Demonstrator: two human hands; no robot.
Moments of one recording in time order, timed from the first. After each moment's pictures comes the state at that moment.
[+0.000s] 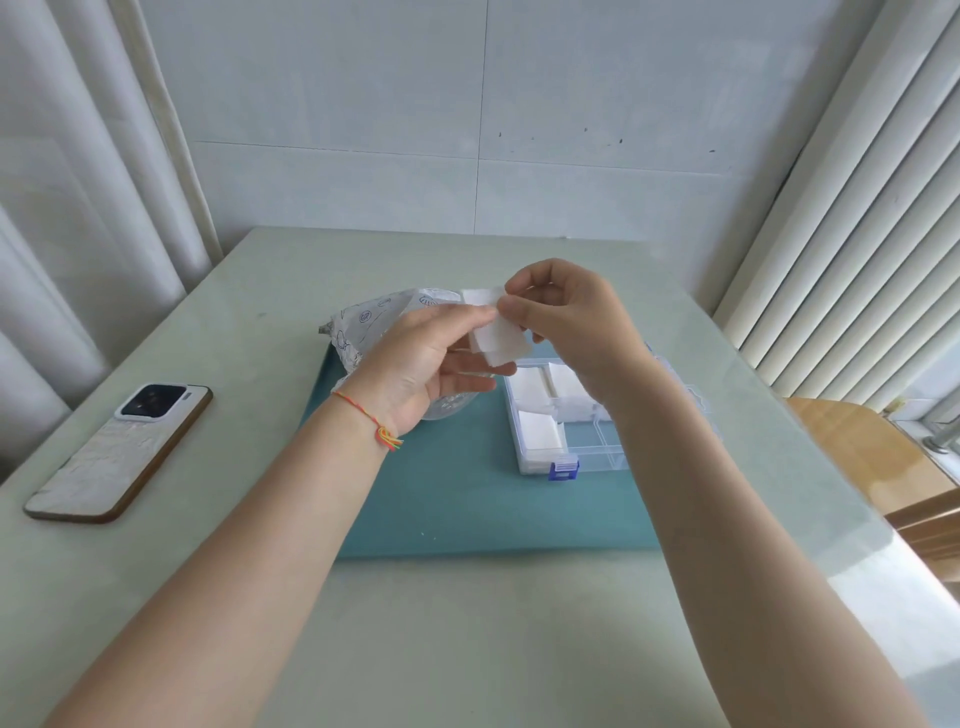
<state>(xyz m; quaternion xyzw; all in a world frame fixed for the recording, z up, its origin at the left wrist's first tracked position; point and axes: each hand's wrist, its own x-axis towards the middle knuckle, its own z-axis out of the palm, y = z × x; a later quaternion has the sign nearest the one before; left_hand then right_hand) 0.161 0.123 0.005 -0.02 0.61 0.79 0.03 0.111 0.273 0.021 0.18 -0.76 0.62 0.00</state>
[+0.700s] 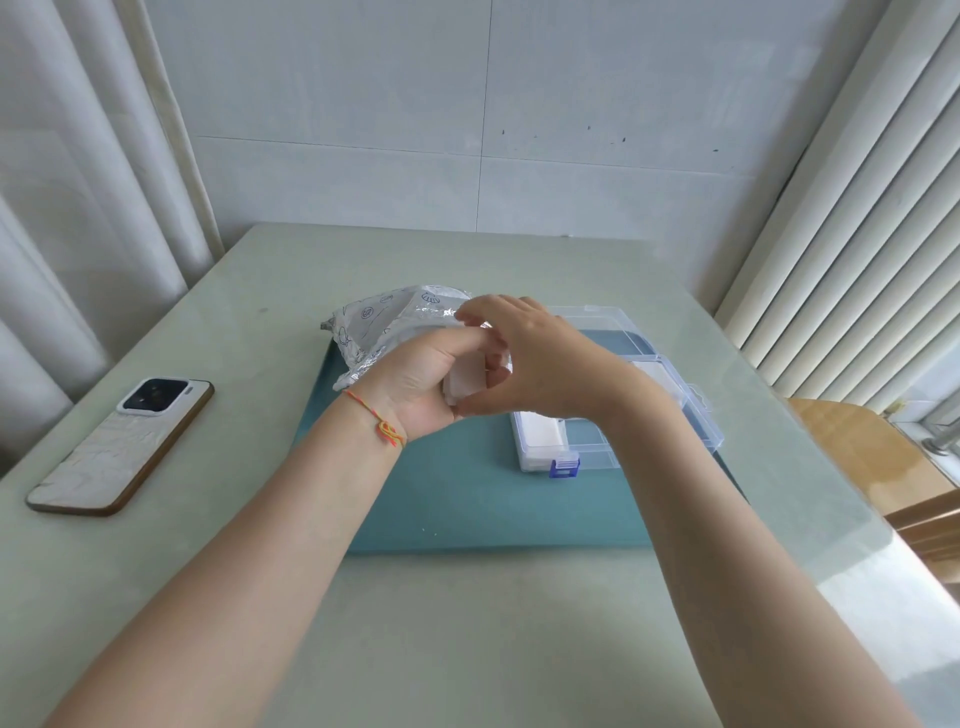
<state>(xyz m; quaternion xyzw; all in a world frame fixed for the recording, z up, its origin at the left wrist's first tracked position) 0.153 0.124 -0.008 -0.01 0.54 0.83 0.17 0.131 0.263 0.015 0.36 -0.91 0.22 0.00</state>
